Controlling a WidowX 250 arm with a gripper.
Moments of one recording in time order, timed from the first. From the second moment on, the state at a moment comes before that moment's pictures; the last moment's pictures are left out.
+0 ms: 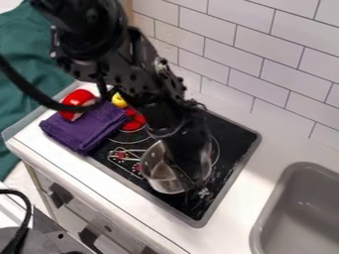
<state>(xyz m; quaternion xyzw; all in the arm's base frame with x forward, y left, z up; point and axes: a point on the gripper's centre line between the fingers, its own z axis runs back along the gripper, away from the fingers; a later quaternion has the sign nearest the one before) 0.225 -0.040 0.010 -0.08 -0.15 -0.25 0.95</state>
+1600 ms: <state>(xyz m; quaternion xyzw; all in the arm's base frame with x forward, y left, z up) 0.236 -0.025 0.048 0.06 -0.09 -0.07 0.99</state>
